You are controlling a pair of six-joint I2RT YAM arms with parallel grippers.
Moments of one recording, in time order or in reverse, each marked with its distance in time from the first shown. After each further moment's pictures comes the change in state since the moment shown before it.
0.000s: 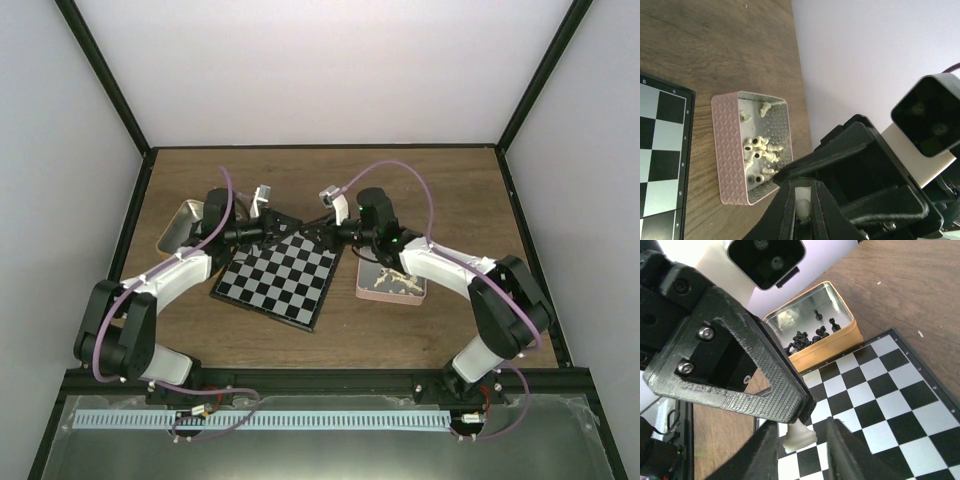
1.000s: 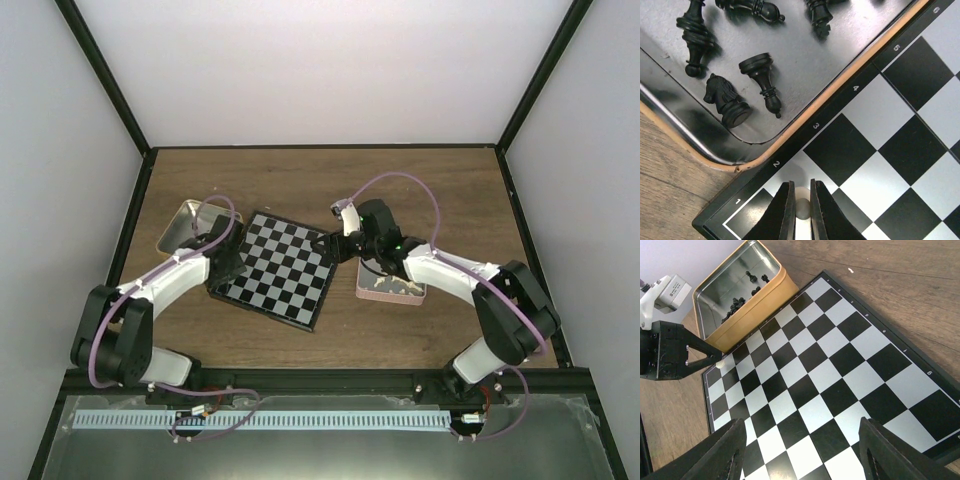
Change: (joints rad) left arm -0.002 -0.037 0.004 -0.909 -1.085 0.256; right arm 0.005 -0.038 -0.068 -0.174 0.210 0.040
